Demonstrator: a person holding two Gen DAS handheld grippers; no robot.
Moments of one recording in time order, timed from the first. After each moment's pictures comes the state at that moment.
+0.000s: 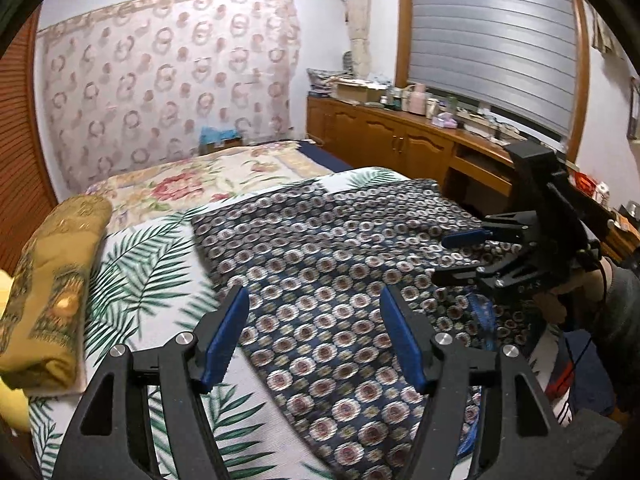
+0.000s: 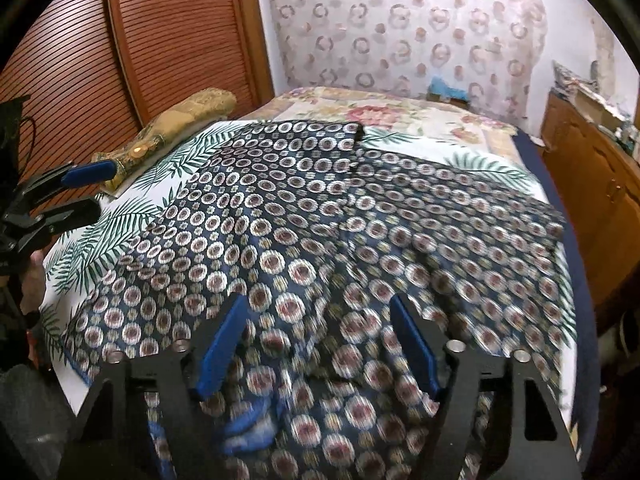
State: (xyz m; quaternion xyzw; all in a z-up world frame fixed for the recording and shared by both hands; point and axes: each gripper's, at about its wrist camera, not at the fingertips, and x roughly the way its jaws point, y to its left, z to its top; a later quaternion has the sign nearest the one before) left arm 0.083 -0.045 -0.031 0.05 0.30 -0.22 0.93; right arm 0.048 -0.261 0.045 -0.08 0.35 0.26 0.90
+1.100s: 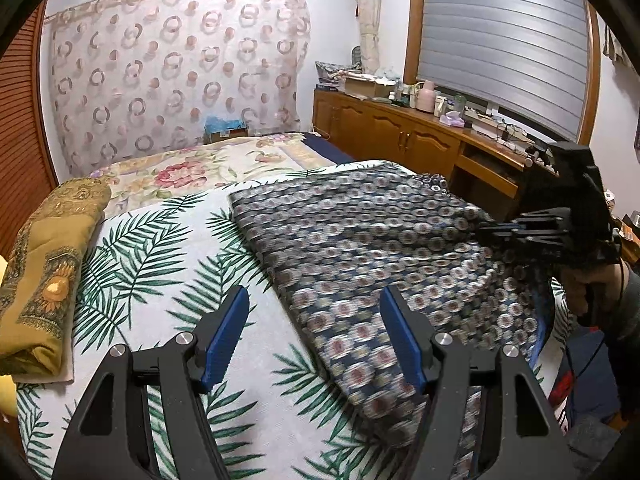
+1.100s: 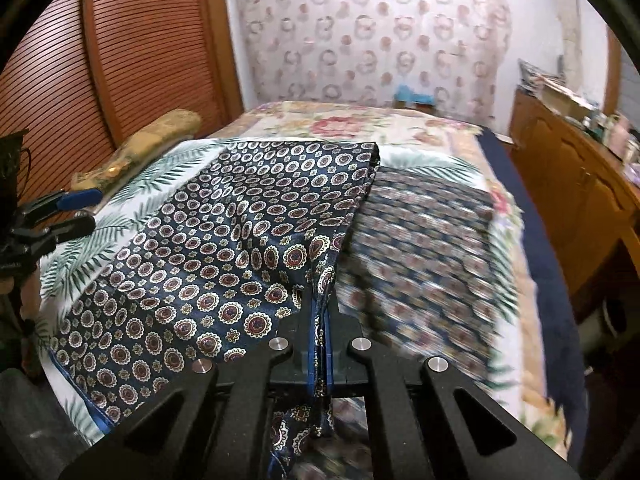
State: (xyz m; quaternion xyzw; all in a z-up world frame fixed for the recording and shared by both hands) left arm 0.094 -0.049 -0.045 0.04 0.31 -0.22 0.92; right arm 0.030 -0.326 0.052 -0.06 0.32 0.20 0.92
